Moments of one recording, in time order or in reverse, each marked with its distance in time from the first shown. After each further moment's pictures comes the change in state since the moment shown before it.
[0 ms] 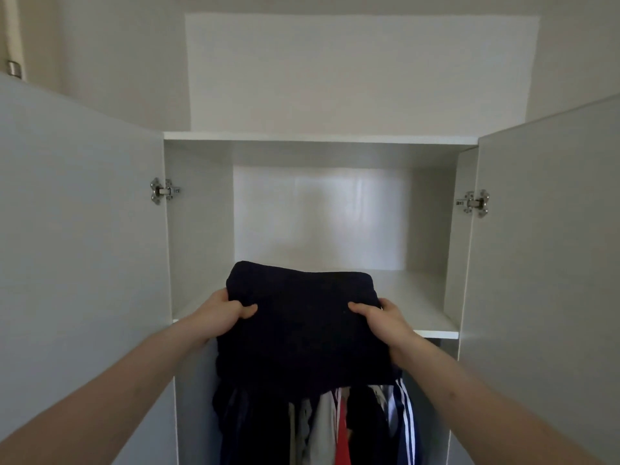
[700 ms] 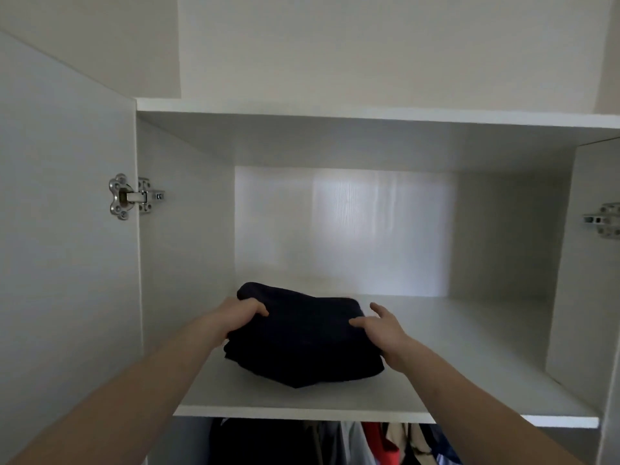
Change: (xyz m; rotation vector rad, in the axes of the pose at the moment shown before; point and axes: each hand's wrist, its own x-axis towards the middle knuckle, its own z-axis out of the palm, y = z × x) left_hand 0.294 -0.047 -0.055 0.089 -0.013 -0.193; right_hand 0.242 0.014 0.129 -0.157 -0.034 0.062
